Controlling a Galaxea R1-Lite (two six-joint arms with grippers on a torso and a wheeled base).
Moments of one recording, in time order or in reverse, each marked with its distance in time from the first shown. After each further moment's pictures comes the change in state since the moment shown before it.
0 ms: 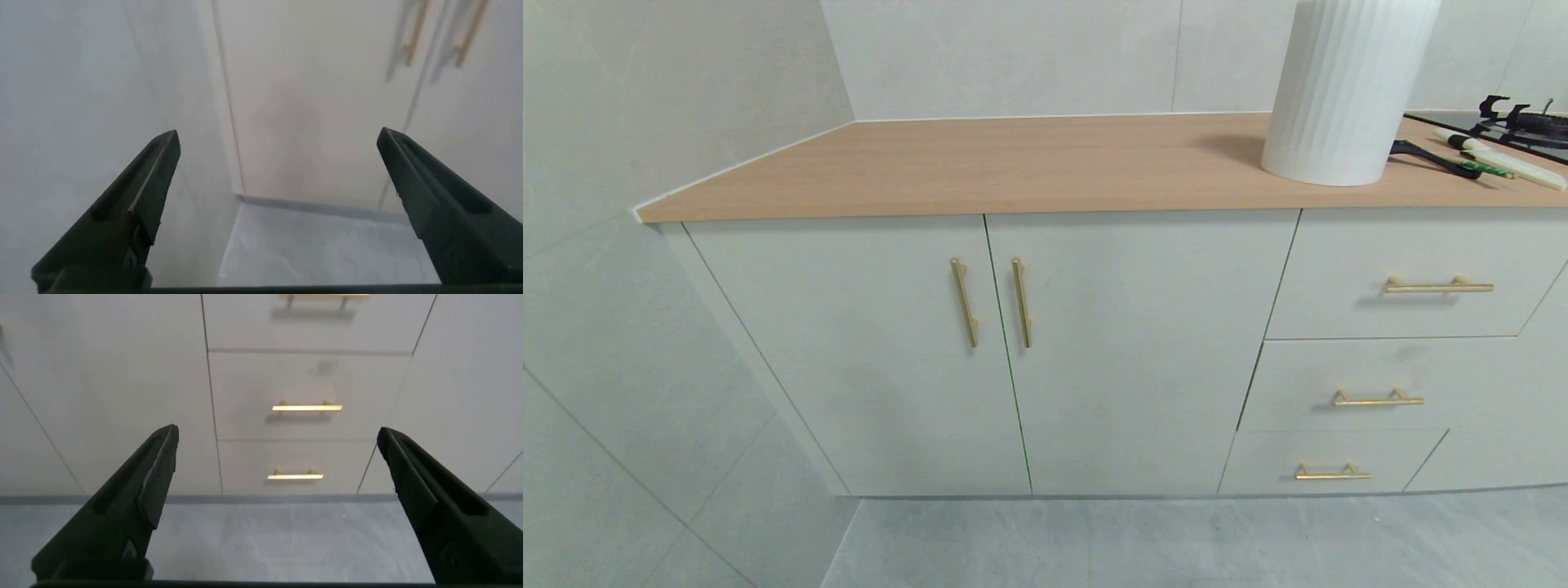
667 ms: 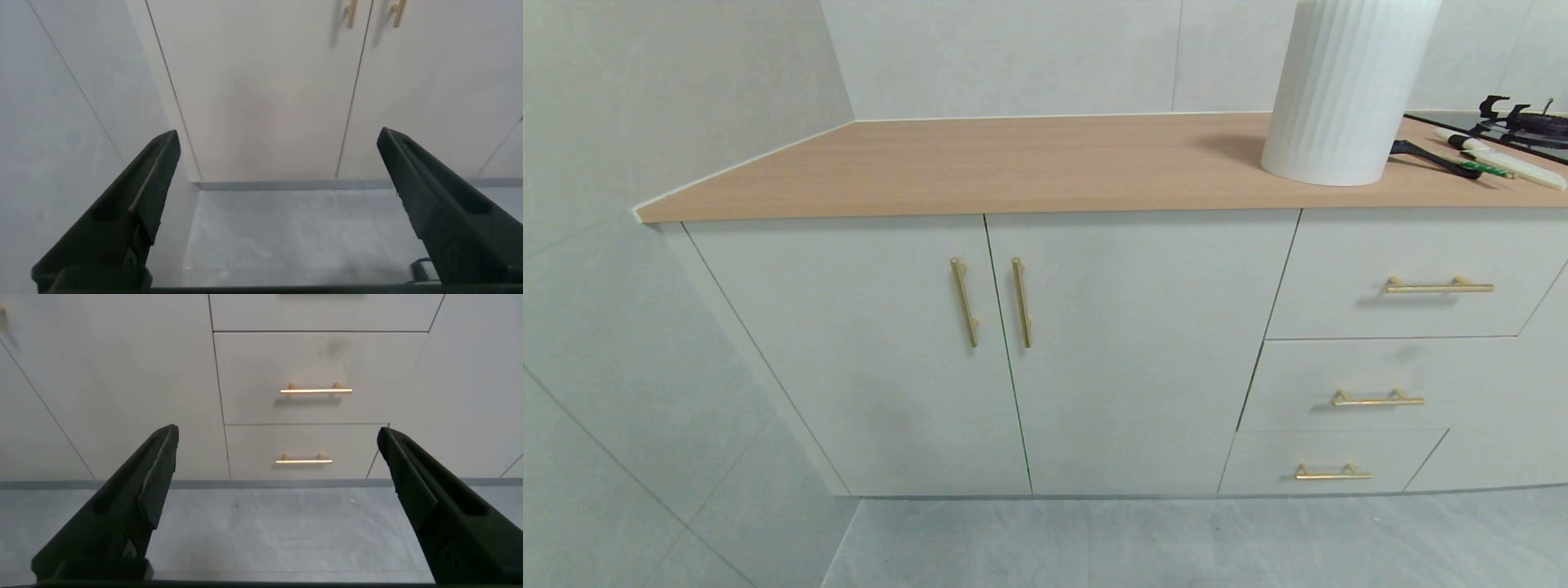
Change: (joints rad) left arm -0.003 0.002 0.097 -0.034 -0.174 -0.032; right arm 0.000 0.000 0.006 0.043 0.017 0.022
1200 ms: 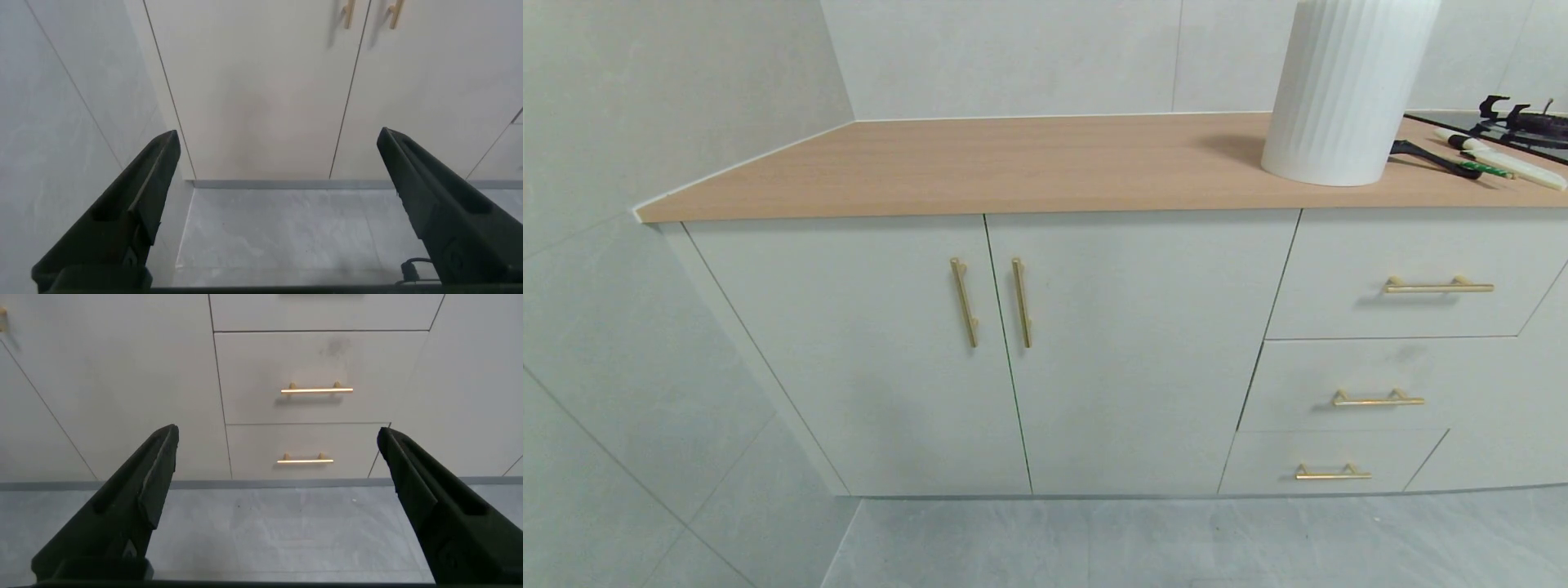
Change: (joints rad) left arm 0.000 -0.002 0.002 0.000 -0.002 -0.020; right arm 0.000 0.000 0.000 0.000 0.000 0.005
